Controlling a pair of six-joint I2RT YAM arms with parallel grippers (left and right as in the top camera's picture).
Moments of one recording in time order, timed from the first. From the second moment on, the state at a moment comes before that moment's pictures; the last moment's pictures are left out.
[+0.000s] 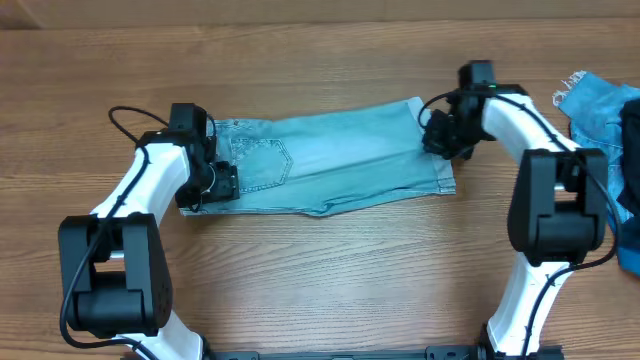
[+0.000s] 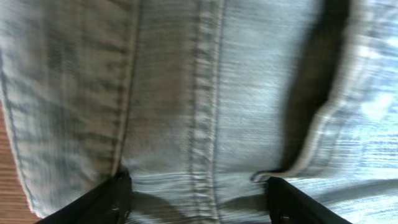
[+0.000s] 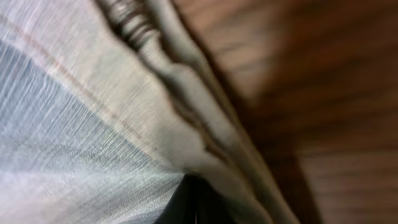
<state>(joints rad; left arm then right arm) 0.01 1.82 1.15 -0.82 0.05 -0.16 -0.01 2.16 1.53 -0.81 -0.29 0.41</state>
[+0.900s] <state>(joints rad) -0.03 1.82 1.26 -0.46 0.32 0.09 0.12 1.99 1.49 -1.00 -0.41 0.27</state>
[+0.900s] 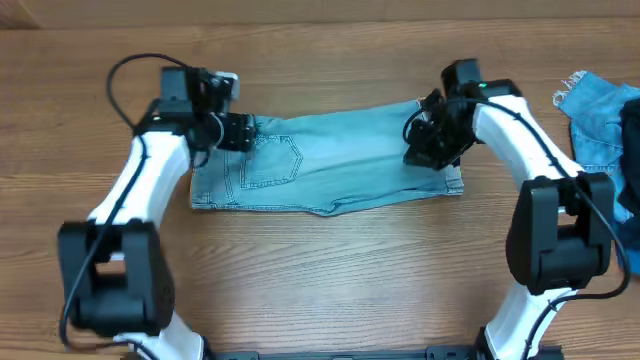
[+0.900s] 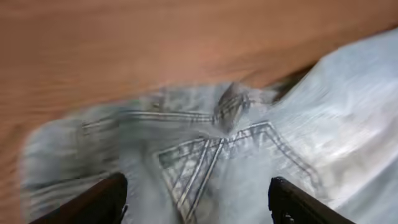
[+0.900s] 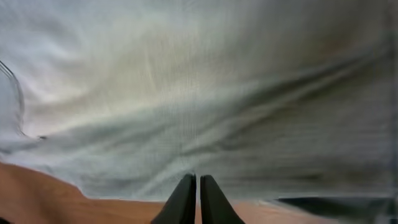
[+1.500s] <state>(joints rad) -0.05 1.98 1.26 -0.33 0.24 0.11 0.16 1.99 1.27 -1.01 -0.31 0.27</state>
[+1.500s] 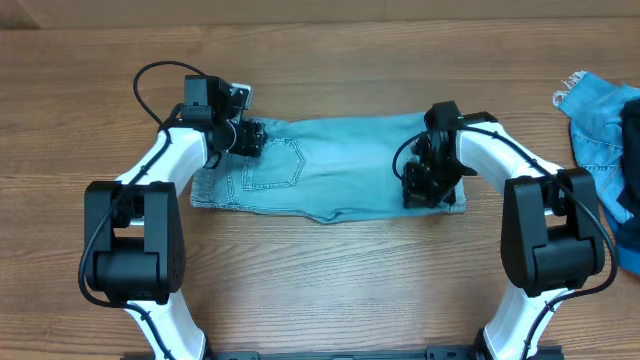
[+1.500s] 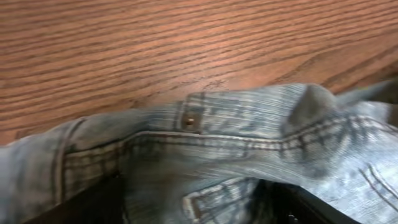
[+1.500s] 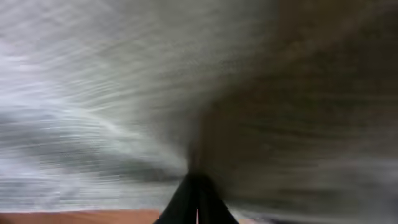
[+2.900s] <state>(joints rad) -0.33 1.99 1.39 -0.45 0.17 0.13 0.52 1.92 1.26 -0.64 -0.37 0.65</state>
